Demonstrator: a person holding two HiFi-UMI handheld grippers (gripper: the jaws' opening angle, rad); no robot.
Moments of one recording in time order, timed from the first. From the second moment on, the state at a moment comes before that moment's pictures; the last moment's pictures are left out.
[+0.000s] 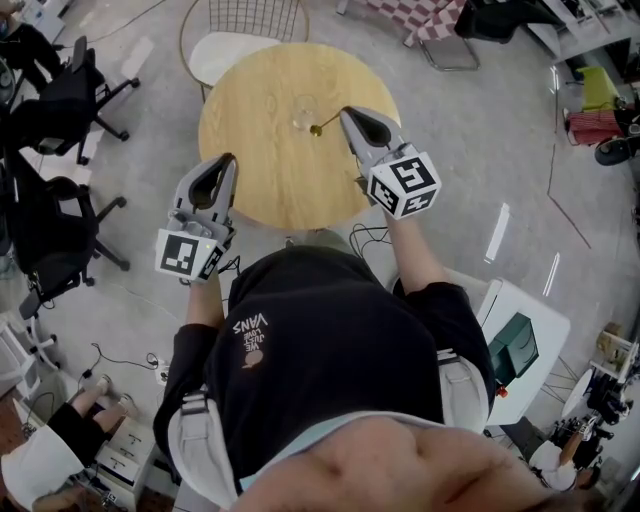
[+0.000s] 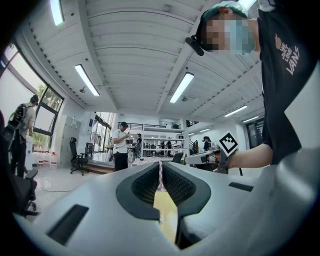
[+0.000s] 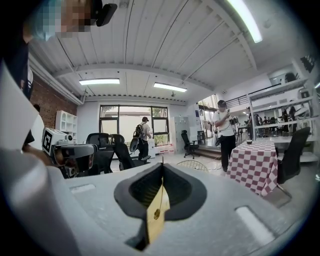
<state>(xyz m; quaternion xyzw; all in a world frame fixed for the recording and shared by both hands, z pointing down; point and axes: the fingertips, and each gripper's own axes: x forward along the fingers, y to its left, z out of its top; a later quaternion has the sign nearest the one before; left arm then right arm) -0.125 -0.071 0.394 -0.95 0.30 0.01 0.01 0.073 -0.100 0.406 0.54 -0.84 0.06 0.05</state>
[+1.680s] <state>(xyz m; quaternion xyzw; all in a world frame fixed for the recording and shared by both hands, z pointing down) -0.123 -0.063 0.399 -0.96 0.27 0.02 0.00 0.074 -0.028 0.416 0.57 -0.81 0.09 0.05</state>
